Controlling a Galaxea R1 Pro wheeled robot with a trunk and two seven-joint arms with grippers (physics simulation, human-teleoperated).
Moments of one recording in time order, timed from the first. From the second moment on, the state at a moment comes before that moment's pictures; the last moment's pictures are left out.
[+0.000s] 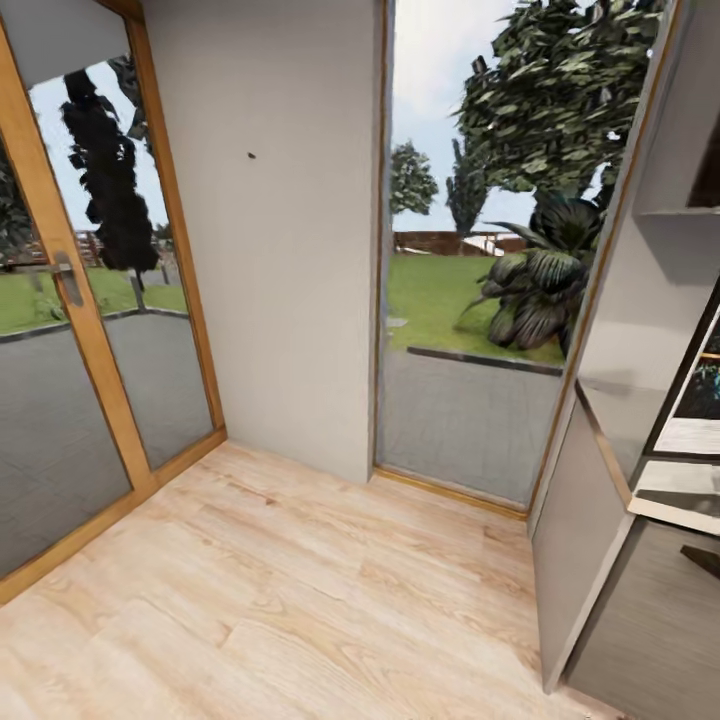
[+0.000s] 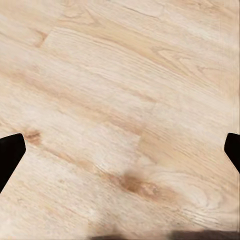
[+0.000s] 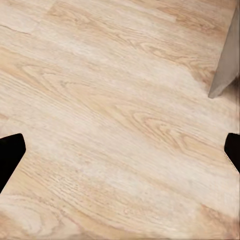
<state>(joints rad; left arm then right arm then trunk) 0.04 -0.04 0.01 -0.76 -0.01 -0.03 0.00 -0.10 -0.03 0.00 -0.45 -0.01 -0.27 0.00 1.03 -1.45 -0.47</state>
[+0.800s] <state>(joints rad) 0.04 -0.04 0.01 -0.76 -0.01 -0.03 0.00 -0.10 -0.03 0.00 -0.45 -0.01 -0.27 0.00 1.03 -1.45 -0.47</state>
